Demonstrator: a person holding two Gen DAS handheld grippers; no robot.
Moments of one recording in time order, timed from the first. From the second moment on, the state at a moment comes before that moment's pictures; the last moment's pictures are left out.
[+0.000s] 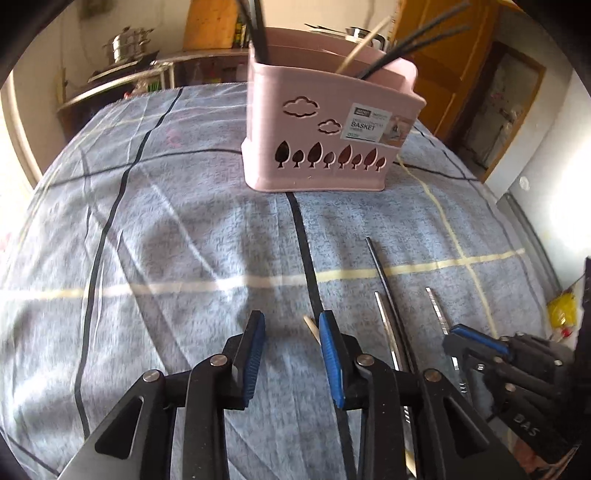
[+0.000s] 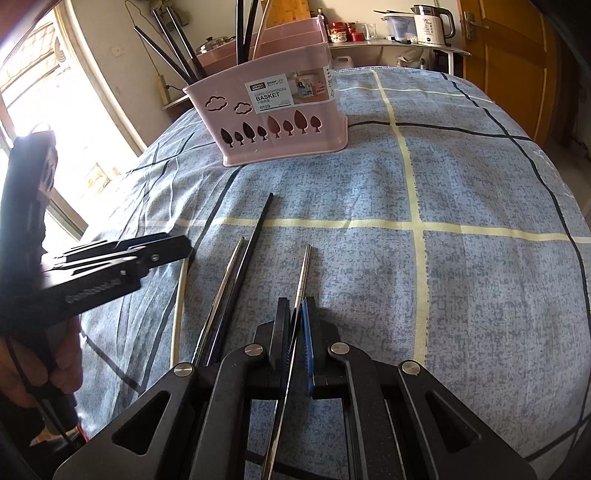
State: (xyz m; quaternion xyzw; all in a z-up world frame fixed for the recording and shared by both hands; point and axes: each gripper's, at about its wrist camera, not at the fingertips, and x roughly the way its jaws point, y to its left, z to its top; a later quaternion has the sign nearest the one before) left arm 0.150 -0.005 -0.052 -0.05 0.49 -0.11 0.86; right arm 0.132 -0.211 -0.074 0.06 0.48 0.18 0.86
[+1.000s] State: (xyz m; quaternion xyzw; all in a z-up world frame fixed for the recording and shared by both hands) left arm 0.167 -0.023 -0.056 0.03 0.51 -0.14 0.85; right arm 0.164 -0.201 -0.070 0.02 0.50 0.17 0.85
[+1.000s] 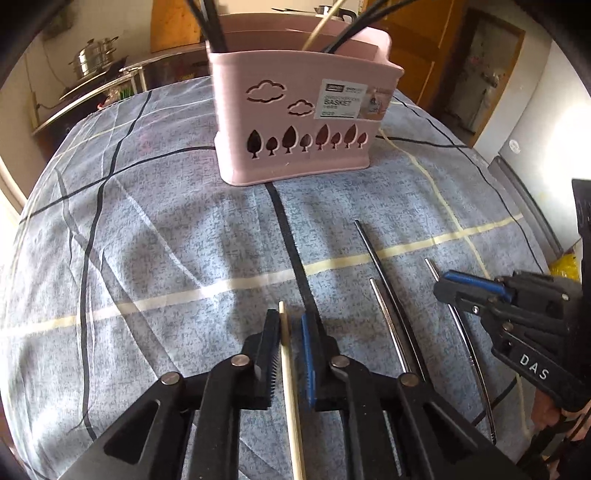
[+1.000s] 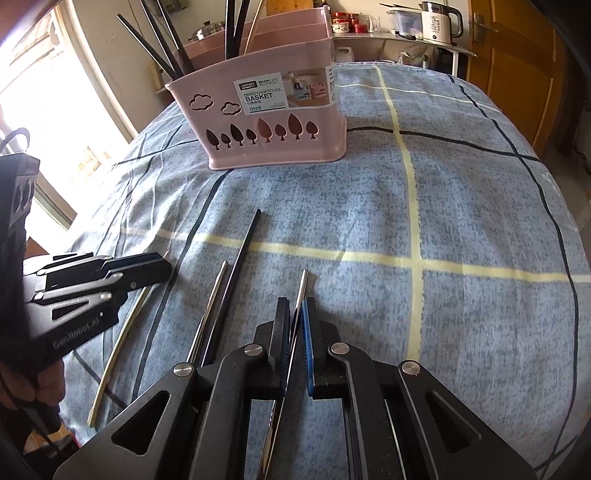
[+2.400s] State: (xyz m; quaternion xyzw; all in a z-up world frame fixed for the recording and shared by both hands) left arm 0.167 0.005 0.098 -0.01 0.35 -0.16 0.92; right arm 0.161 -0.228 0.063 0.04 0.34 0.19 0.92
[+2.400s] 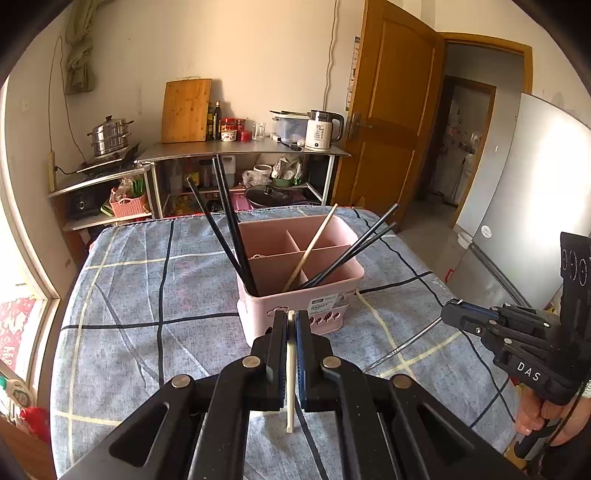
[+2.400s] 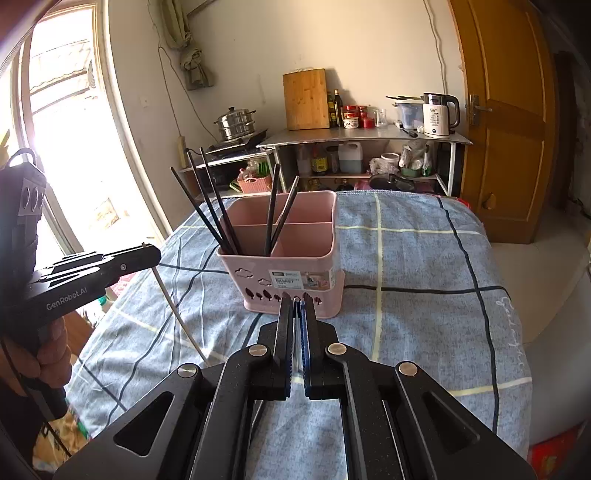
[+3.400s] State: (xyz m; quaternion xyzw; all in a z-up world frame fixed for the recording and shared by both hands) left arm 0.206 0.022 0.198 -0.04 0.27 -0.15 0.95; right arm 0.189 -0.202 0.150 0.06 0.25 0.24 0.94
